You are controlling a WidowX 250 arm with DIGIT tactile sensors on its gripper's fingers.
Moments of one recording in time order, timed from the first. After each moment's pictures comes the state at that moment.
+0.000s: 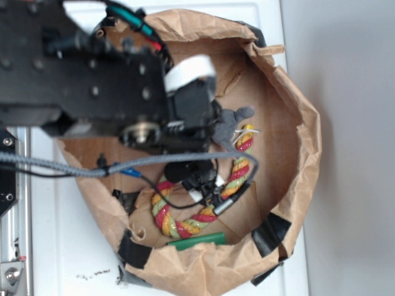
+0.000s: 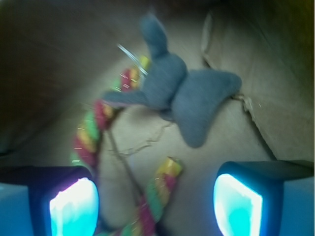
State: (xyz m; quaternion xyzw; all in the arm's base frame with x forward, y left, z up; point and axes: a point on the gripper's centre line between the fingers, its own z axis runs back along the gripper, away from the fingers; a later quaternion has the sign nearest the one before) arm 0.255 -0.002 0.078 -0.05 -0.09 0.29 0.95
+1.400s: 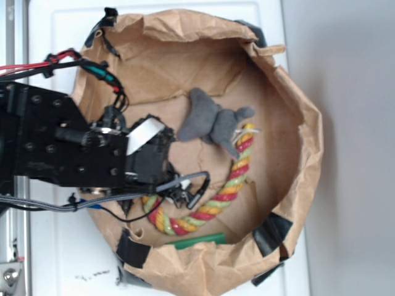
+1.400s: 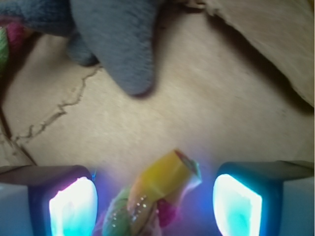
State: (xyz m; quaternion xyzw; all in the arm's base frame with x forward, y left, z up) arm 0.221 -0.005 0.022 0.00 -0.10 0.39 0.91
